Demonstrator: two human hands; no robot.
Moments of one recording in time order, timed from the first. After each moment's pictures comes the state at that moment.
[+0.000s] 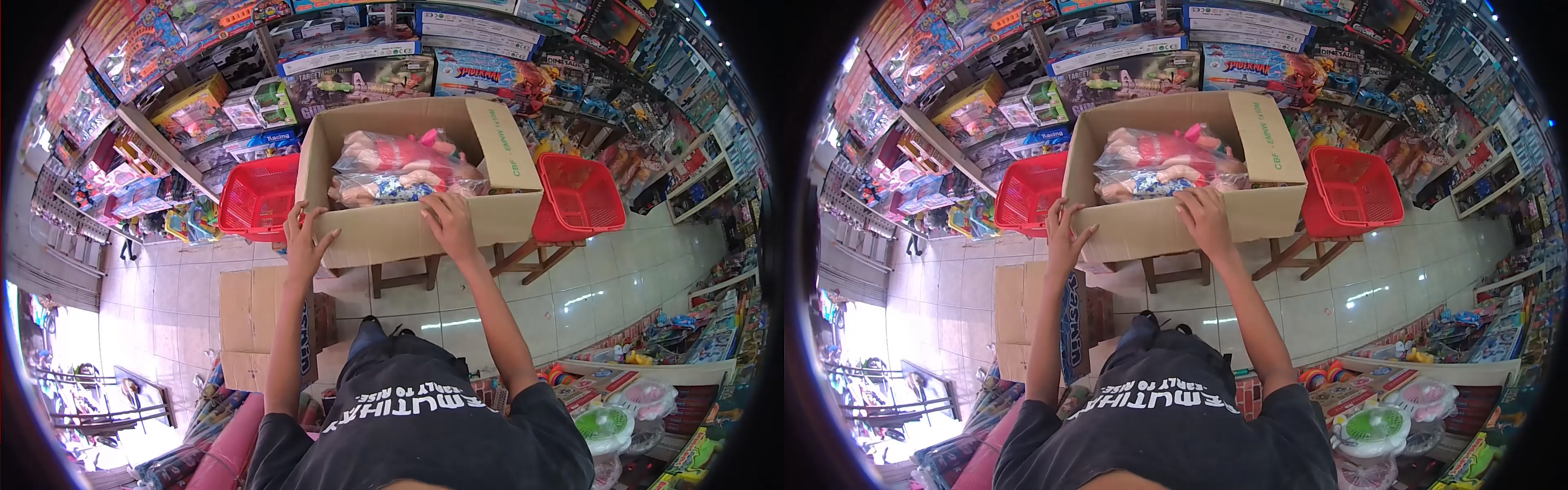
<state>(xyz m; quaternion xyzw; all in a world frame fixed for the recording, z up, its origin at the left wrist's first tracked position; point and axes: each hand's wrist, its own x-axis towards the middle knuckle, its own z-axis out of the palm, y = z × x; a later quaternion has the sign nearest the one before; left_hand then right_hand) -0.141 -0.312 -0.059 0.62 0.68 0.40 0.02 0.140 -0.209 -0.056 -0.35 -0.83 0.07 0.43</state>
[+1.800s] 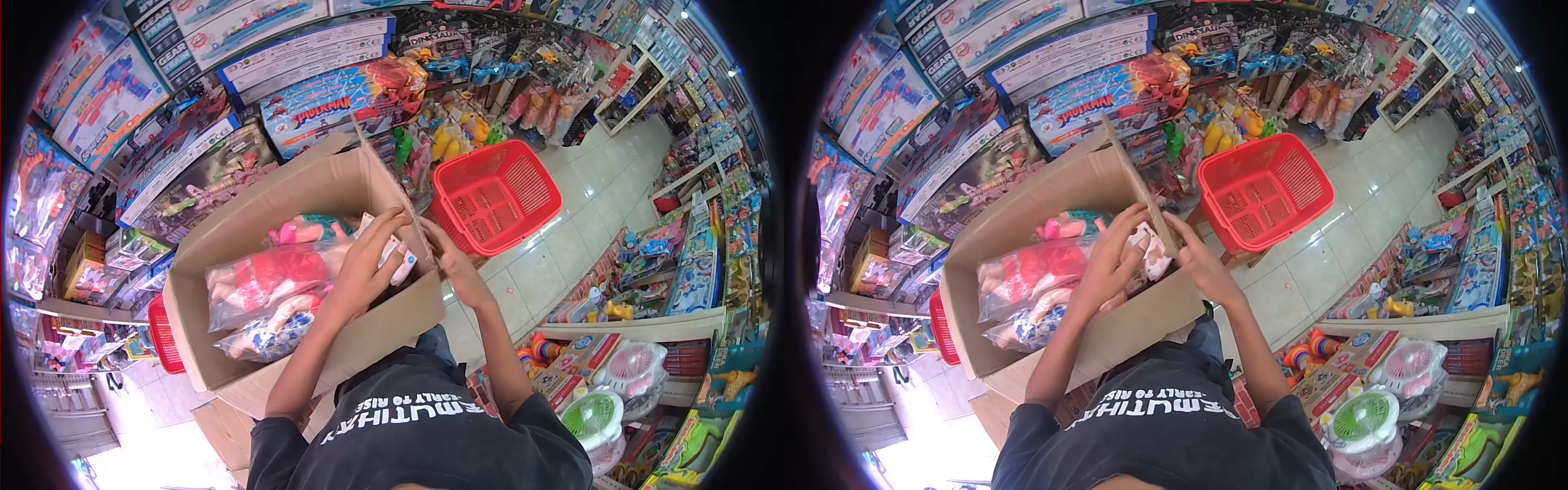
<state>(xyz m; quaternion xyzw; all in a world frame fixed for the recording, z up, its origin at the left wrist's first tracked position) 0.141 -0.069 0.025 0.78 0.33 0.38 0.37 0.339 -0.111 -0.003 -0.44 -0.65 0.44 0.44</state>
